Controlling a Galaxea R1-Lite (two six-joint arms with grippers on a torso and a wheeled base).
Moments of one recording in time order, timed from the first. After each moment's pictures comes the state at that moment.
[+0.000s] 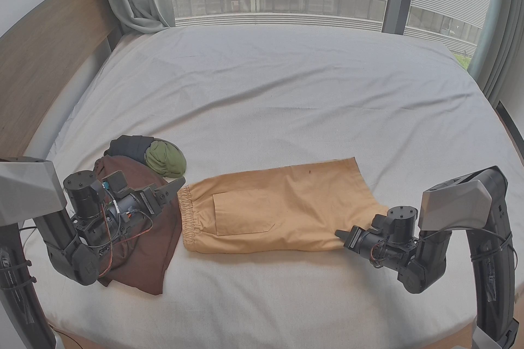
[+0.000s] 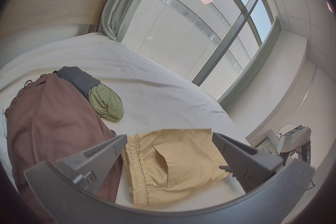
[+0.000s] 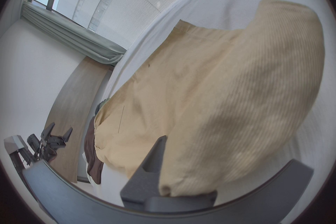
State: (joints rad) left arm -0.13 2.14 -0.45 -1.55 -0.34 -0.44; right arm 0.34 2.53 -0.61 -1.48 0.21 0.73
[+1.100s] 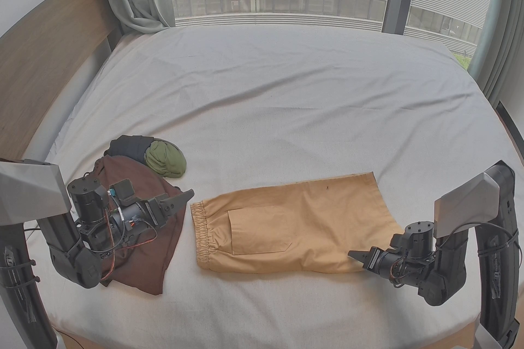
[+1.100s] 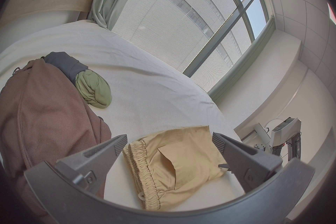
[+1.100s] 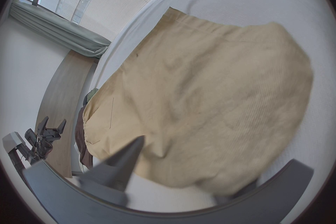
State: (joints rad) left arm -0.14 2.17 -0.43 -1.55 -0.47 -0.44; right arm 0.29 2.49 -0.35 -1.54 0.20 0.70
